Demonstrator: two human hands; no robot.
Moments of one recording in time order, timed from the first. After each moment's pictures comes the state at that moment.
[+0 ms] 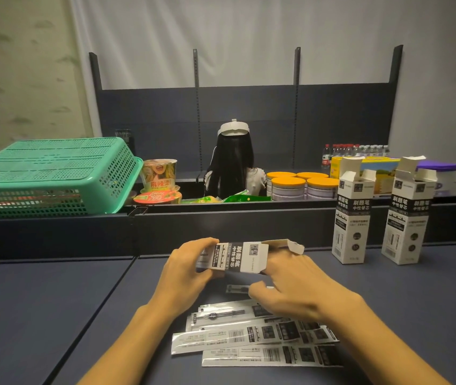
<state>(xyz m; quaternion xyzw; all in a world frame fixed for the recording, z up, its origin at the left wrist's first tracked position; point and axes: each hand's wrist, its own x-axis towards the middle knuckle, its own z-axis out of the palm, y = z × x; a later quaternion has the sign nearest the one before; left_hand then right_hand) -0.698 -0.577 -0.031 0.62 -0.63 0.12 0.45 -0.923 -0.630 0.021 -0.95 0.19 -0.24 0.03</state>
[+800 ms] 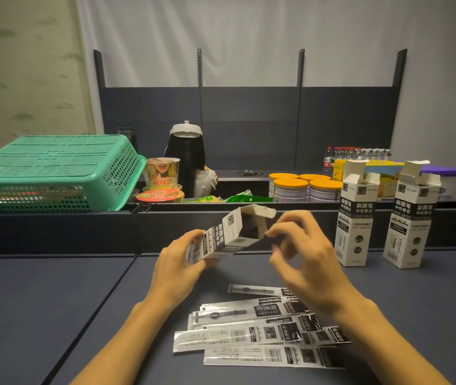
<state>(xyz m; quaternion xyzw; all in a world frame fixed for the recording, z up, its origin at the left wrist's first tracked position) -0.686 -0.576 -0.026 0.63 -0.59 0.09 0.51 -0.929 -0.639 0.023 -0.85 0.13 -0.50 0.02</state>
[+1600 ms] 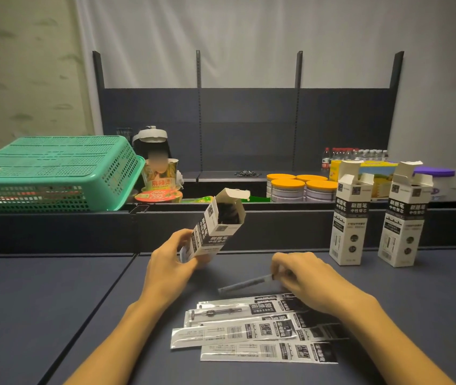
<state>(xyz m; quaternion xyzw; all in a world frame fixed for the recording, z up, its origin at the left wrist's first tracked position) -0.684 -0.569 -0.026 0.63 -0.55 0.06 0.54 -0.947 -0.658 0.010 -0.93 0.33 -0.17 0.04</state>
